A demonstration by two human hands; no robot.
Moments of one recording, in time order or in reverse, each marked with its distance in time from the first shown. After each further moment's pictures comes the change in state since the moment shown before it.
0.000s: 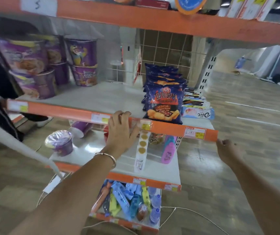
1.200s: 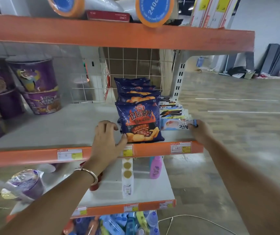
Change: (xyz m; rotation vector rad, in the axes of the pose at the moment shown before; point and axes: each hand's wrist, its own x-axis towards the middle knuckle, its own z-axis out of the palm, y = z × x) left_hand 0.078 -0.001 0.032 -0.148 -0.040 0.152; right_hand 0.075 -0.072 -0.003 0.227 0.121 -0.142
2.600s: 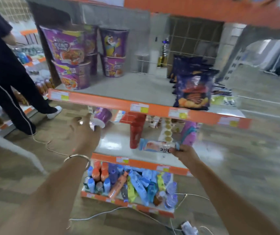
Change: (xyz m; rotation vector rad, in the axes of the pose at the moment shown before) left_hand -0.156 -0.149 -0.160 0.173 0.051 -0.731; right_hand -0.265 -0.048 0.131 0.255 -0.503 -0.045
